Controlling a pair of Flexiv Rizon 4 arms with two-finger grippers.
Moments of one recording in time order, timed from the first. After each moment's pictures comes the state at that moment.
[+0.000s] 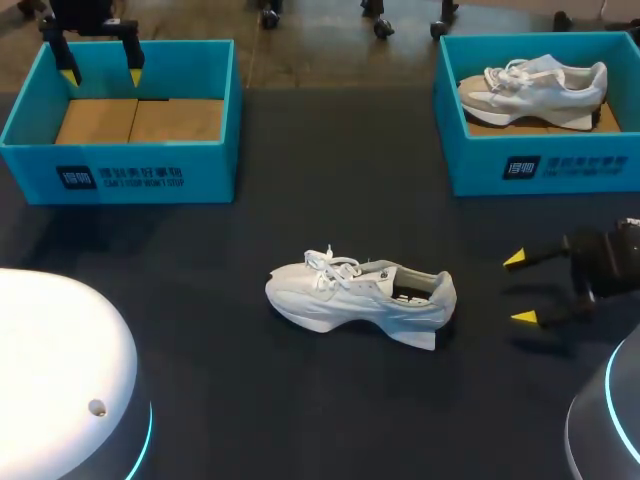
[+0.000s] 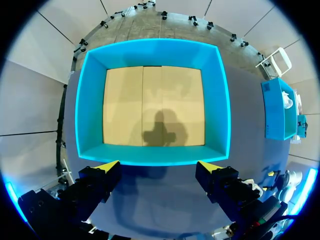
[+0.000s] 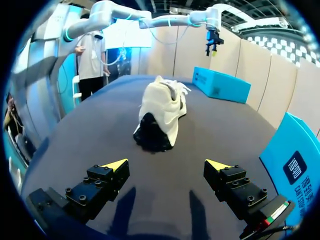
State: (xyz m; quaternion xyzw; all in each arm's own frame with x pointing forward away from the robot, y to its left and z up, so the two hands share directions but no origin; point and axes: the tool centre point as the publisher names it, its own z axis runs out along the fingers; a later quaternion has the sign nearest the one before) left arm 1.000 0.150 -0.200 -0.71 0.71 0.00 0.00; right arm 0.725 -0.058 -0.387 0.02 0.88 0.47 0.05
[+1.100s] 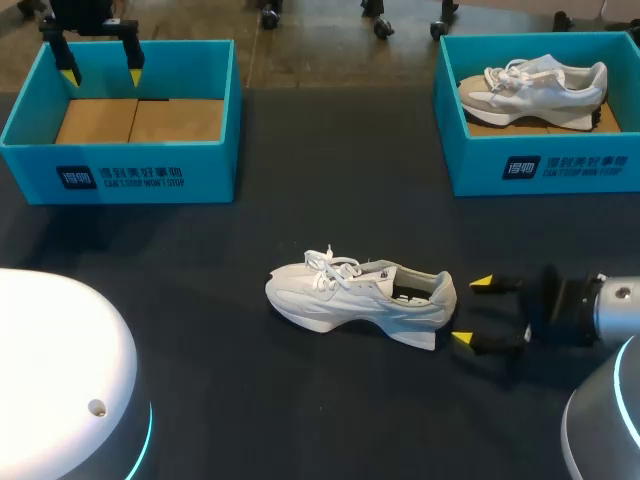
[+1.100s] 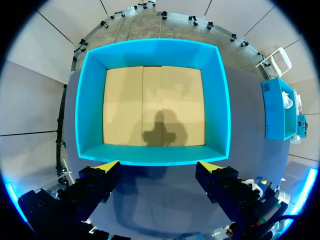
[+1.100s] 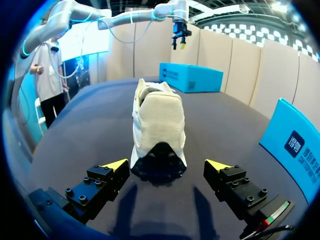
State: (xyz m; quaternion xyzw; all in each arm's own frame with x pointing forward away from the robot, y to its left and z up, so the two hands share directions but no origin) left arm 1.000 0.150 -0.200 -0.71 0.71 0.00 0.00; right arm 0.695 0.013 -0.398 0.19 0.86 0.46 0.14
